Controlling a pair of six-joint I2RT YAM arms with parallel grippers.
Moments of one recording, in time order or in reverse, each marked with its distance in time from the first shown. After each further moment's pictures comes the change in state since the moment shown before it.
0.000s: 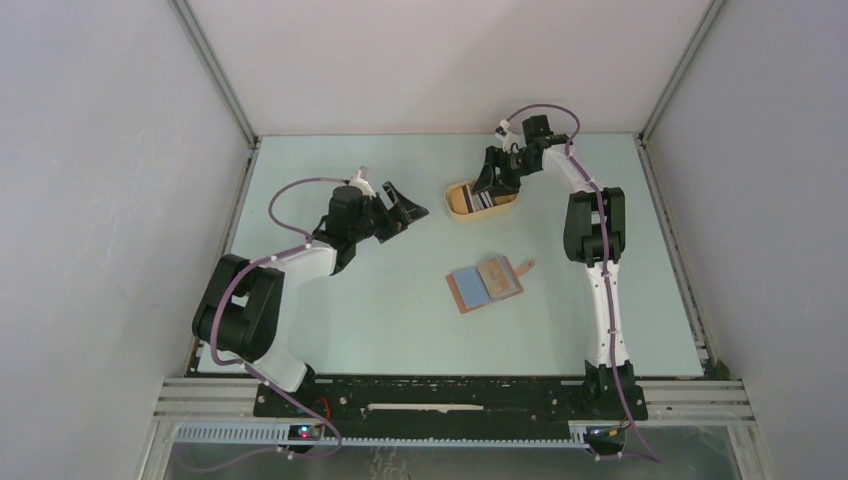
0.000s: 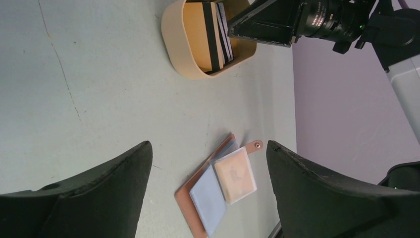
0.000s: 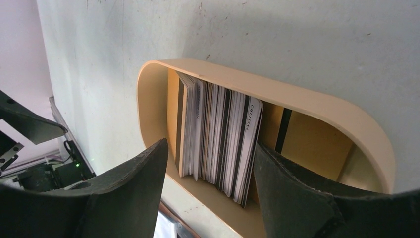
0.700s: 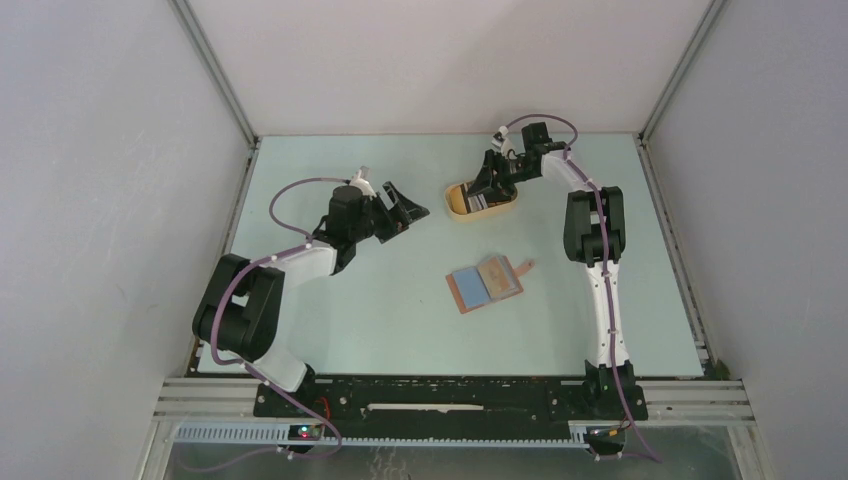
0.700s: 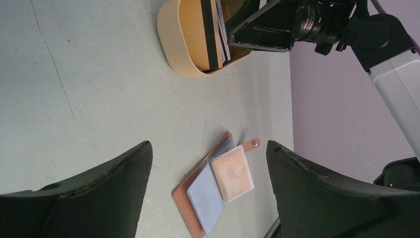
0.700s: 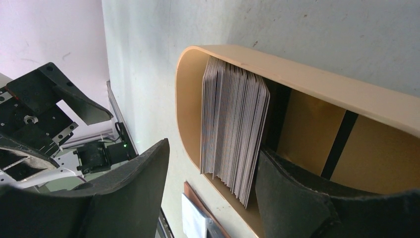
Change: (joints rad) left arm 0.000 0.002 0.000 0.008 0.018 -0.008; right arm -0.002 0.000 -0.084 0.080 -0.215 0.103
